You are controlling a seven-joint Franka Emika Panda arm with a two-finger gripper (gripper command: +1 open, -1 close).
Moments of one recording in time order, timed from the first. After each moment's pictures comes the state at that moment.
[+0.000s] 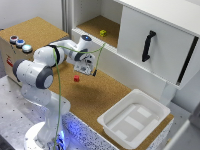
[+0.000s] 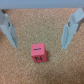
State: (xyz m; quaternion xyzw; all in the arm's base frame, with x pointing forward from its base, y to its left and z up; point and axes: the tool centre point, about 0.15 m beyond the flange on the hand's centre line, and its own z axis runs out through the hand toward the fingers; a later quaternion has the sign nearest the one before) arm 0.345 0.110 0.300 -0.96 -0.26 -0.02 0.10
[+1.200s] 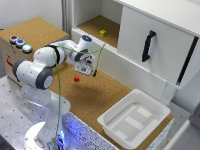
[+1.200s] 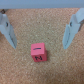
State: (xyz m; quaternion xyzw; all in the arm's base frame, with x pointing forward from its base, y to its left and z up) arm 0.345 0.110 0.299 -0.96 -0.26 -0.02 0.10
